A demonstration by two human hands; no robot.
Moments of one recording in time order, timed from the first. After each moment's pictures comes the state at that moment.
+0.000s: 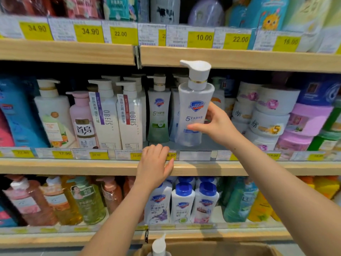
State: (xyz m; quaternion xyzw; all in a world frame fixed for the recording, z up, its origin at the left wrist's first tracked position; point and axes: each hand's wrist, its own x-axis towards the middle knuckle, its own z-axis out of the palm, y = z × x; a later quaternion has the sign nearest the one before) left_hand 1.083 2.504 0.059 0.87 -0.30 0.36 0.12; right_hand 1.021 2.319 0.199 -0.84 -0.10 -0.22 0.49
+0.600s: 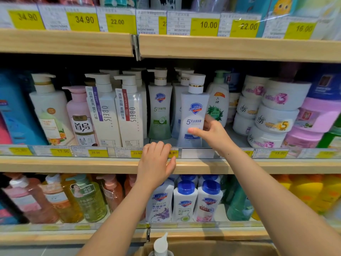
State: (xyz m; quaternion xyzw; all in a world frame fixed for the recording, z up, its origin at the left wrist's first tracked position) left_hand 1.079 2.501 0.060 0.88 -0.28 0.36 0.10; right_hand 1.054 2.309 0.143 -0.80 -0.03 -0.16 0.58
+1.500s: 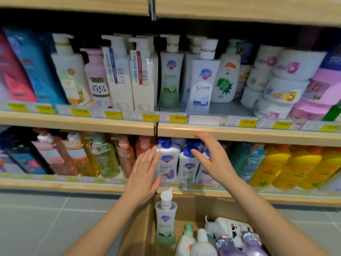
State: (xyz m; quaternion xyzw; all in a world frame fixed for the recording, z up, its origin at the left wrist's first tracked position) left_hand 0.984 2.588 -0.048 0.92 -0.32 0.19 0.15; right_hand 0.941 2.351 0.040 -0.92 -0.07 -0.20 0.34
